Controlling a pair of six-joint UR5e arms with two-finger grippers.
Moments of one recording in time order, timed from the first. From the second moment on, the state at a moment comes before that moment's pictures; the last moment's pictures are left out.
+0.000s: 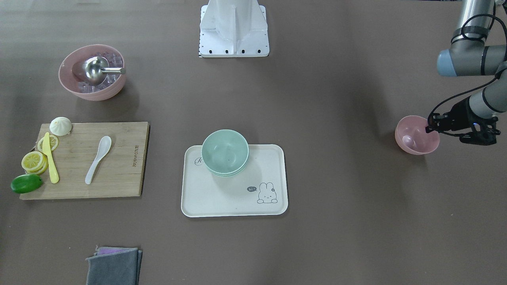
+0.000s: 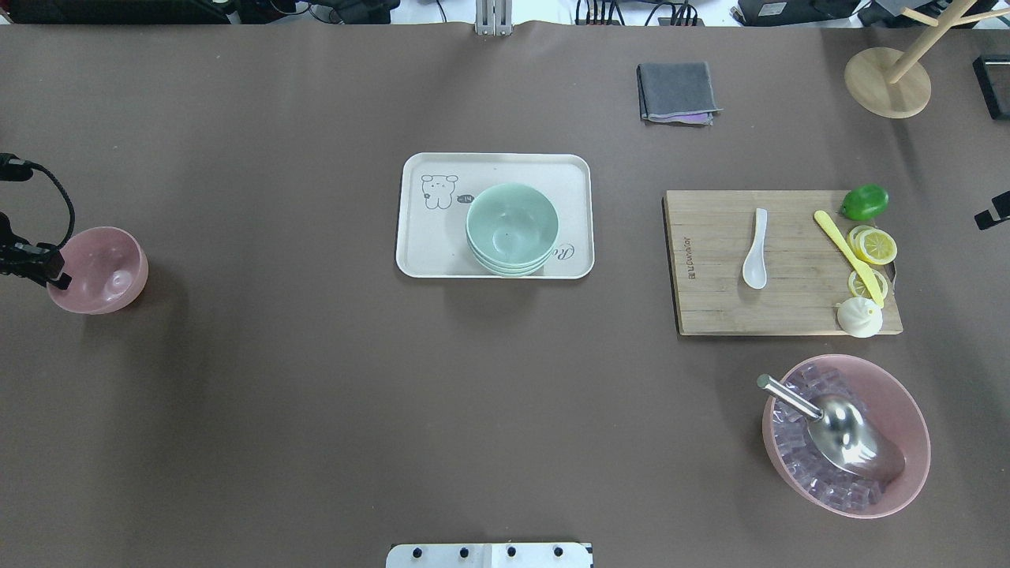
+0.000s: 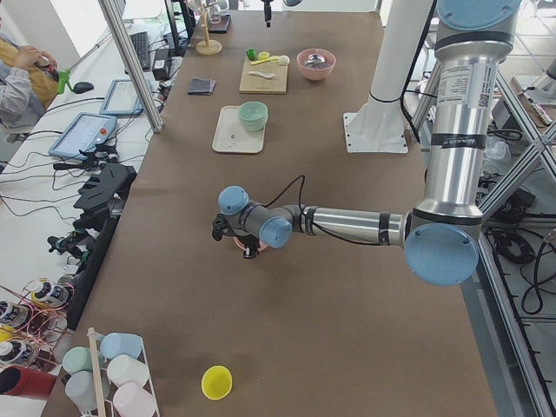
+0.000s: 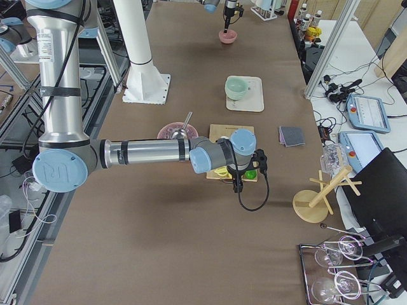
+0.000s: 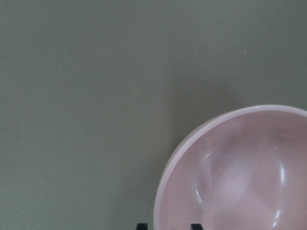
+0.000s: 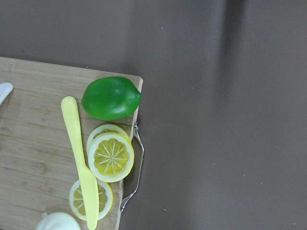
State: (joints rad) left arm -1.10 -1.62 -1.51 -1.96 -2.39 -0.47; right arm 1.36 -1.57 1.63 -1.33 2.44 0.21
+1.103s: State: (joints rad) left arm -1.03 -1.93 -1.69 -1.88 -2.47 -0.82; right arm 1.20 -1.45 1.63 -1.26 2.42 0.49
